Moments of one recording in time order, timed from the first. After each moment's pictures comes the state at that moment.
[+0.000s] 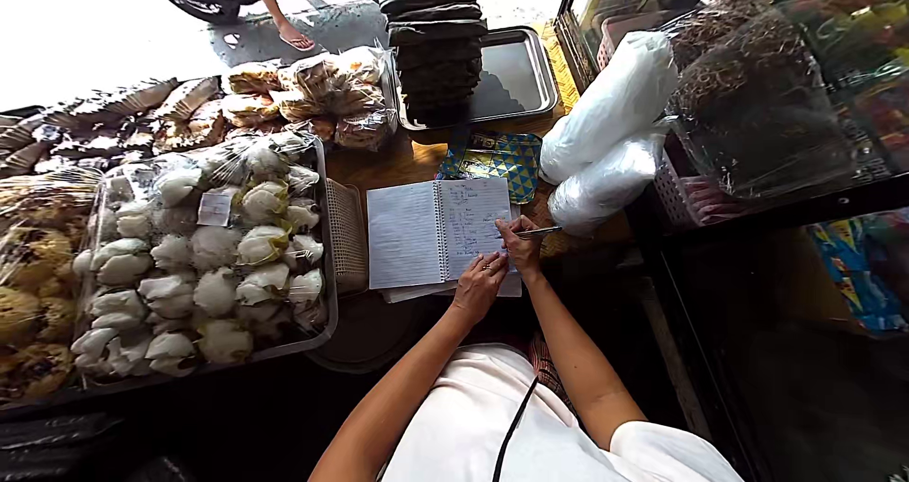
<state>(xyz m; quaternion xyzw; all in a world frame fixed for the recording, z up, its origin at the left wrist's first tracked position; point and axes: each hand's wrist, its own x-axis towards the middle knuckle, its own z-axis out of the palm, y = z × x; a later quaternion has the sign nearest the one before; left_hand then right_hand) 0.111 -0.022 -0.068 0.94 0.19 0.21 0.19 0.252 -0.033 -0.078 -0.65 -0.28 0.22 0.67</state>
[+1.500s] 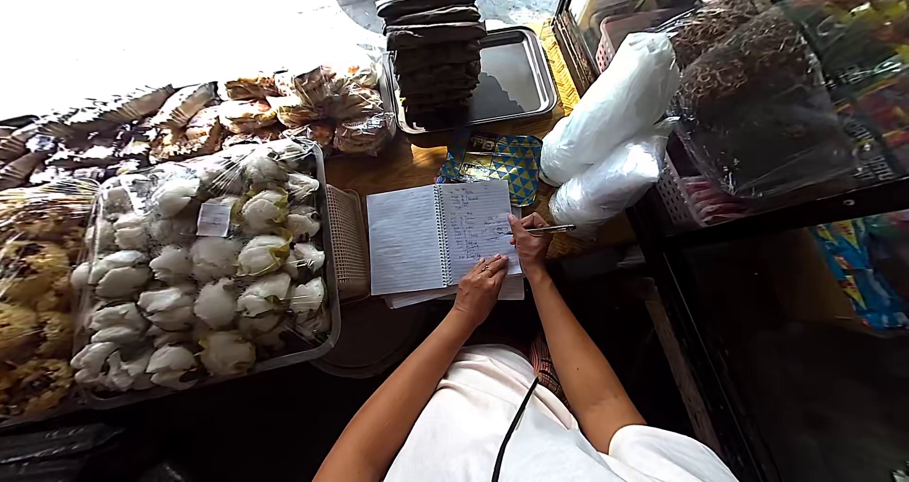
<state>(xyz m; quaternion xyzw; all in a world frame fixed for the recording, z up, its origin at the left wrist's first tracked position) 0.111 -0.018 -0.065 0.92 0.21 0.22 0.25 0.257 -0.031 -0.072 -0.68 -0.21 0.20 0.68</state>
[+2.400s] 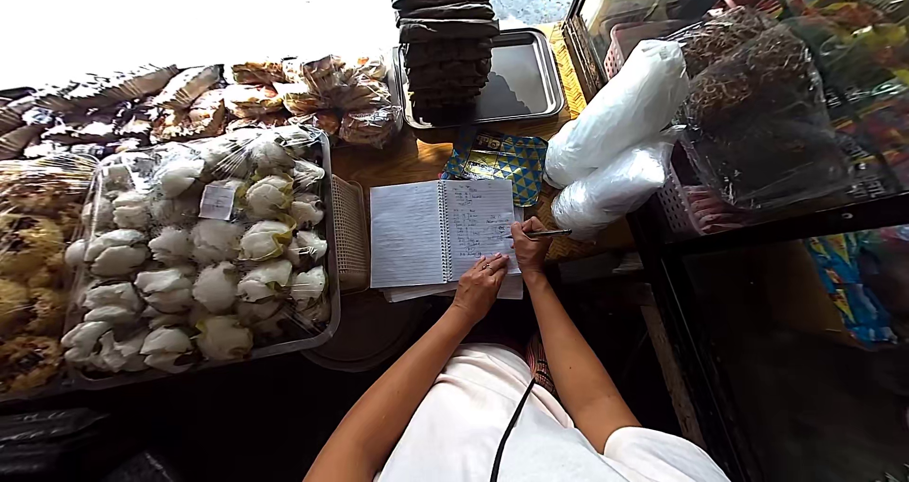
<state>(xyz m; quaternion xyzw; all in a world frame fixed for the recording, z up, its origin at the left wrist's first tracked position) 0.110 -0.019 -0.067 0.92 0.20 0.22 0.25 0.256 -0.030 -0.088 -0.72 -0.25 0.13 0.63</state>
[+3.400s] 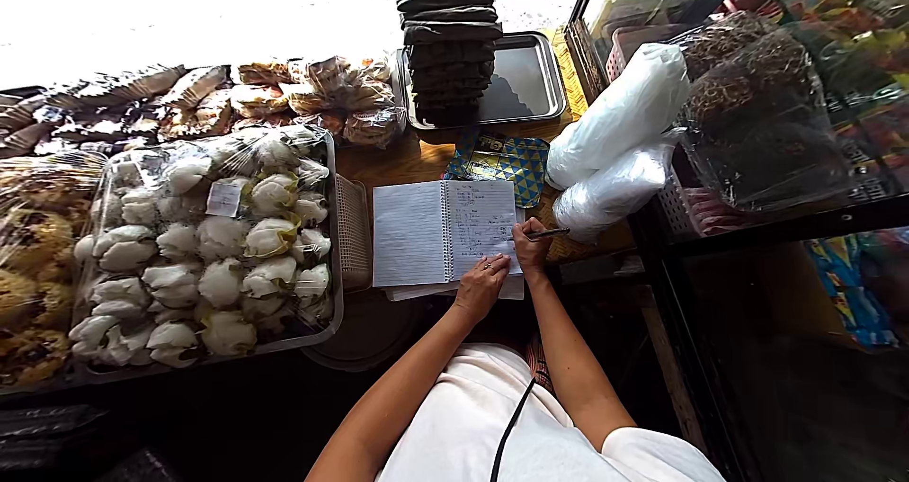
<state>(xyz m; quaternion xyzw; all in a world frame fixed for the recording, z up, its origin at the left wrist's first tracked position) 0.110 -0.019 -0.068 0.92 0.20 0.22 0.25 0.259 -0.031 -0.088 -0.73 -0.28 0.12 0.61</state>
